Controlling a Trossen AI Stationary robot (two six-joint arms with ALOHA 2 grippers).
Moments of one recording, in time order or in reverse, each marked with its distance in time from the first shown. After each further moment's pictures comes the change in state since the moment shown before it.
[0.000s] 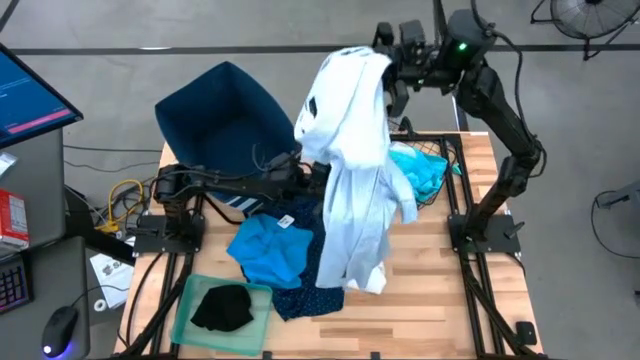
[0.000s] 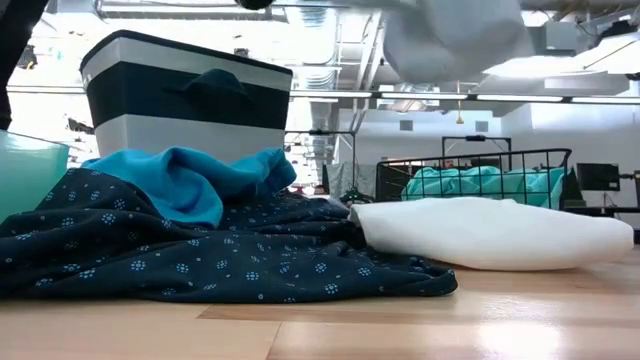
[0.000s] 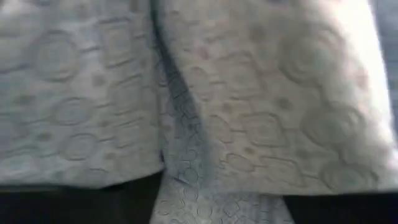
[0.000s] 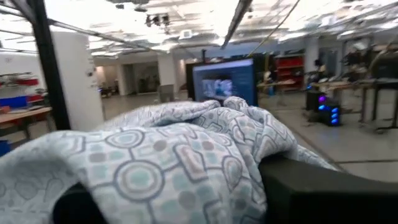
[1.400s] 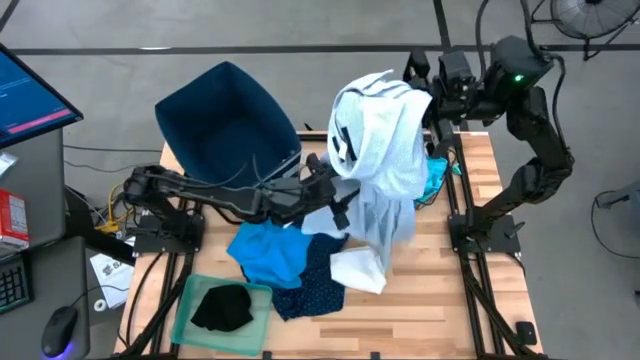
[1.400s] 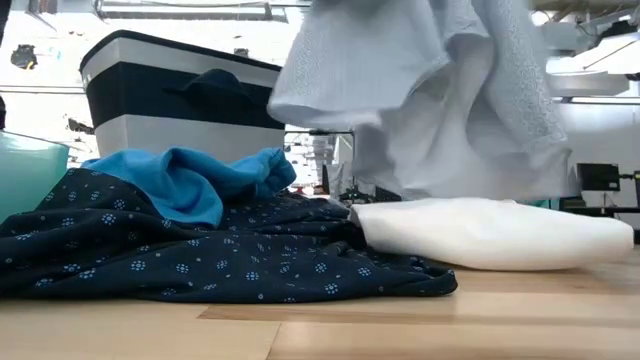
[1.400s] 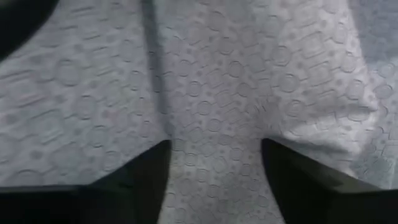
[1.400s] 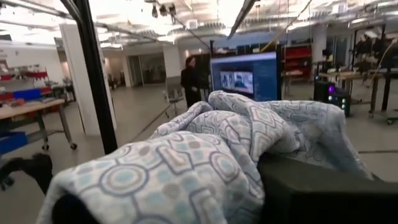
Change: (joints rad) left arm -0.158 -0.200 -0.117 -0.695 -0.986 0.685; right arm 0.284 -0.155 0.000 -0.226 0.239 -0.045
